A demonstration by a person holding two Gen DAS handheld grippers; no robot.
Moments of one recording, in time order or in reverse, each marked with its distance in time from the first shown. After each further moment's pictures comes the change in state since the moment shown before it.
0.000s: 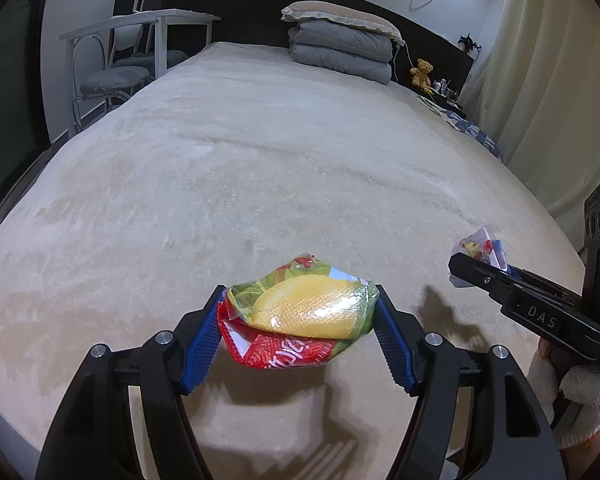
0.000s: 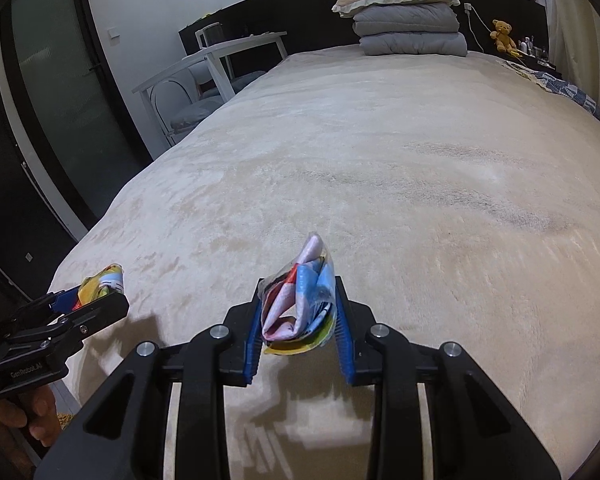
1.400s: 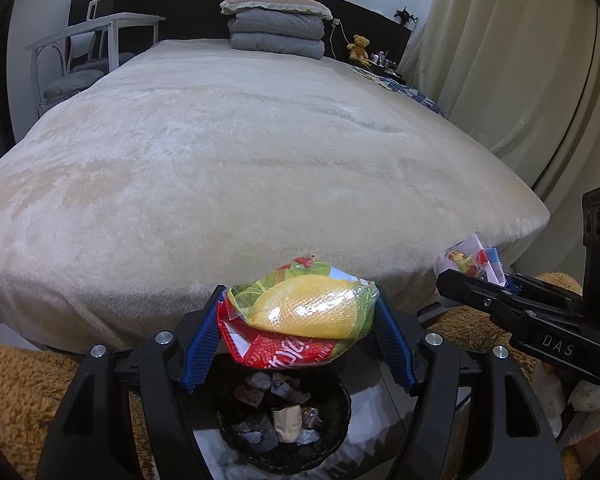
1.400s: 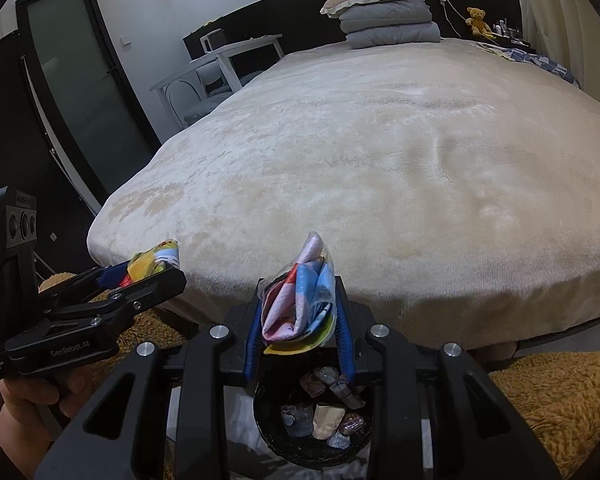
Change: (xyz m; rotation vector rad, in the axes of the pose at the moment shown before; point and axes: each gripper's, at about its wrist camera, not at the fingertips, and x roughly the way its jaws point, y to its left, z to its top) left arm -0.079 -0.077 -0.153 0.124 0.042 -0.131; right arm -0.143 0.006 -0.174 0.046 -0.009 0.031
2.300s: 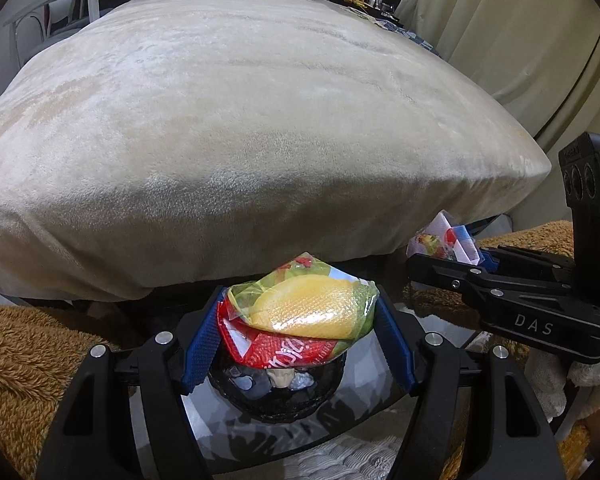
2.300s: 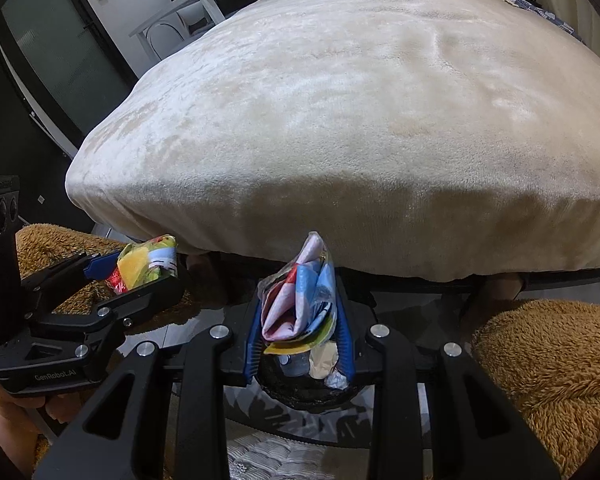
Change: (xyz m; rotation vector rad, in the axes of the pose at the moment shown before) left arm 0.034 -0.010 -0.043 0.019 0.229 -0.019; right arm 0.039 -0.008 -0.037 0.041 0.249 -0.023
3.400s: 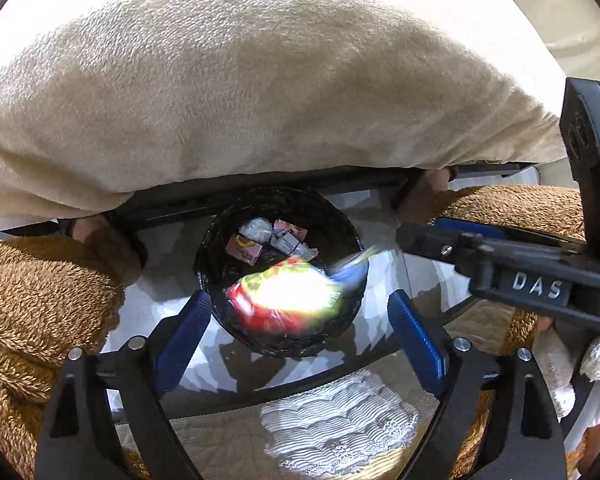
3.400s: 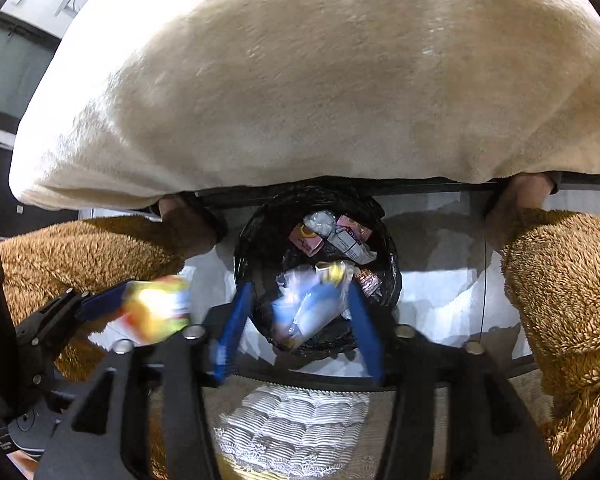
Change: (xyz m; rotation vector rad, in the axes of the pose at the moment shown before) left arm 0.075 0.019 -0.021 -0.095 0.346 0.044; right arm 0.086 -0.036 -0.009 0.239 0.381 -0.018
